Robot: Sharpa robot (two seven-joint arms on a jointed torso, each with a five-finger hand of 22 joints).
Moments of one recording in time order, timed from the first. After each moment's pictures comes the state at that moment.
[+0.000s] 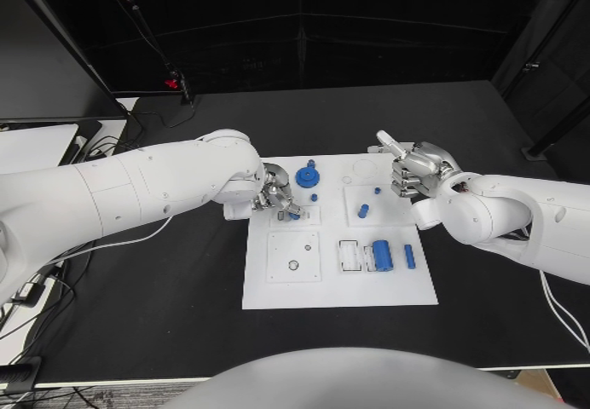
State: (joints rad) left arm 1.37 -0.42 -0.24 1.18 -0.81 0.28 -0.47; left_hand 1.35 0.08 0.16 0.35 0.50 0.88 0.07 0.59 0.78 1.46 -0.01 1.57 1.31 1.46 -0.06 1.57 1.31 0.01 1.46 0.06 1.57 1.31; right arm 1.23 -0.97 -0.17 1.58 -0.08 -0.40 0.25; right_hand 1.10 0.11 -0.29 0.29 0.20 0.61 0.14 0.36 0.07 1.47 0.06 1.57 1.31 1.47 0.01 1.57 1.31 0.01 1.47 0.12 1.57 1.31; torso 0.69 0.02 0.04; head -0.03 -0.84
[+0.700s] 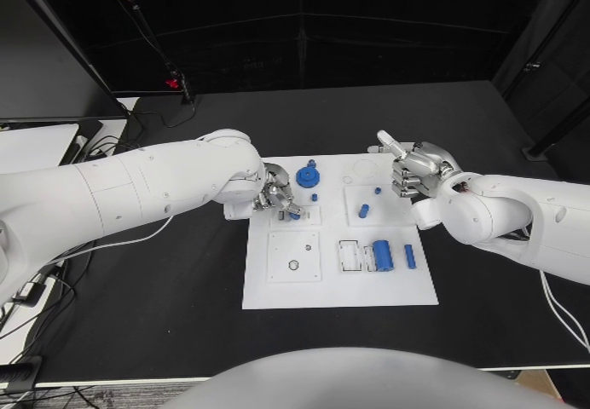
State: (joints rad) left arm 1.37 -0.42 -0.24 1.18 -0.81 0.28 -0.47; left_hand 1.35 0.08 0.17 0.35 0.50 0.88 0.07 0.59 0.79 1.46 -0.01 1.57 1.31 1.46 -0.06 1.57 1.31 0.01 1.46 0.06 1.57 1.31; right arm 1.23 -0.97 -0.17 1.58 -0.08 -0.40 0.25; right_hand 1.10 0.11 -0.29 0.29 0.20 0.61 0.14 0.36 0.07 1.47 0.06 1.57 1.31 1.47 0.01 1.57 1.31 0.01 1.47 0.12 1.57 1.31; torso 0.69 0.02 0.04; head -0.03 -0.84
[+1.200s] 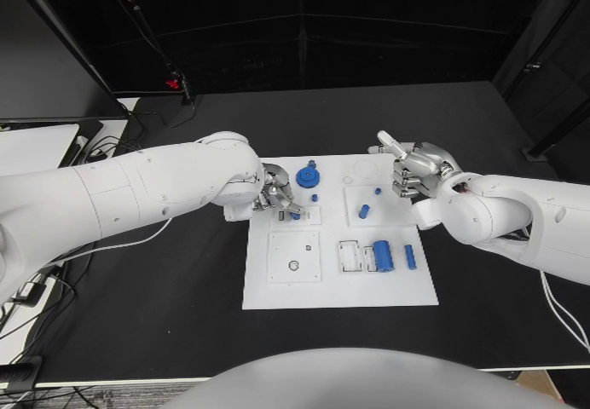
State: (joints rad) left arm 1.37 -0.43 -0.24 1.19 -0.81 0.25 -0.45; left_hand 1.35 0.08 0.18 0.35 0.50 0.88 0.07 0.58 0.79 1.46 -0.01 1.57 1.31 1.46 -0.06 1.57 1.31 0.01 1.46 0.06 1.57 1.31; right arm 1.23 -0.97 -0.17 1.58 -0.08 -0.40 0.25; right_hand 1.10 0.11 -0.29 0.29 0.20 0.61 0.14 0.36 0.07 1.47 0.06 1.57 1.31 1.47 0.01 1.57 1.31 0.01 1.47 0.12 1.57 1.31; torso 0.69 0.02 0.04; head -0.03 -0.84
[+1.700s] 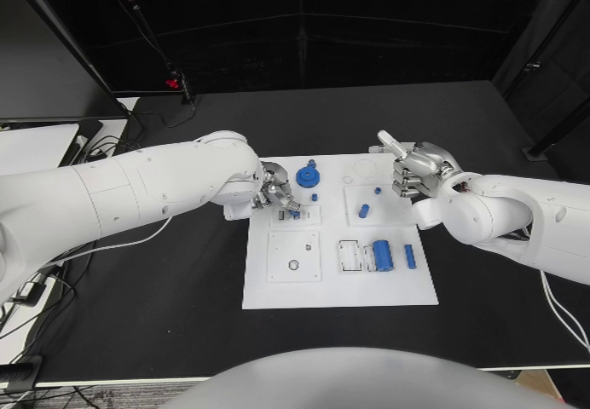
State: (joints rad) left arm 1.37 -0.43 -0.24 1.18 -0.81 0.24 -0.45; left_hand 1.35 0.08 0.18 0.35 0.50 0.88 0.07 0.58 0.79 1.46 -0.01 1.57 1.31 1.46 -0.06 1.57 1.31 0.01 1.46 0.06 1.57 1.31; right arm 1.23 -0.97 -0.17 1.58 -0.08 -0.40 0.25; right_hand 1.10 0.11 -0.29 0.29 0.20 0.61 0.14 0.36 0.07 1.47 0.06 1.57 1.31 1.47 0.01 1.57 1.31 0.01 1.47 0.12 1.57 1.31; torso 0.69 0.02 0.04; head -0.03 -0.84
